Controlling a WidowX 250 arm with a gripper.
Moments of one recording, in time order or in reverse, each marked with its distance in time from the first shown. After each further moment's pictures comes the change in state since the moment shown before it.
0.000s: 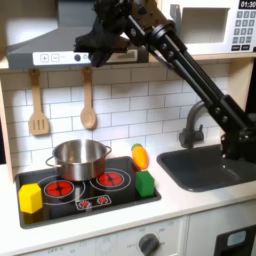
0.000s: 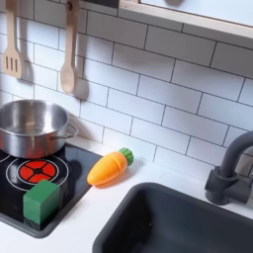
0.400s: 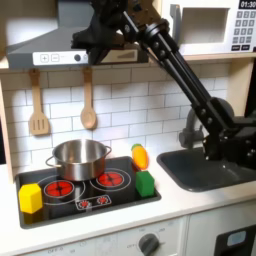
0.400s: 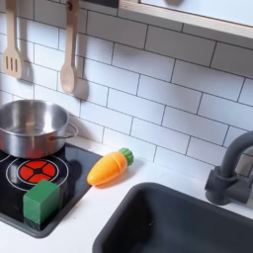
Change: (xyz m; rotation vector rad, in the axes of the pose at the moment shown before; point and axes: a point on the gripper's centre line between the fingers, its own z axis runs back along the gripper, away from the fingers) arm 0.006 0.004 -0.001 0.002 0.015 -0.012
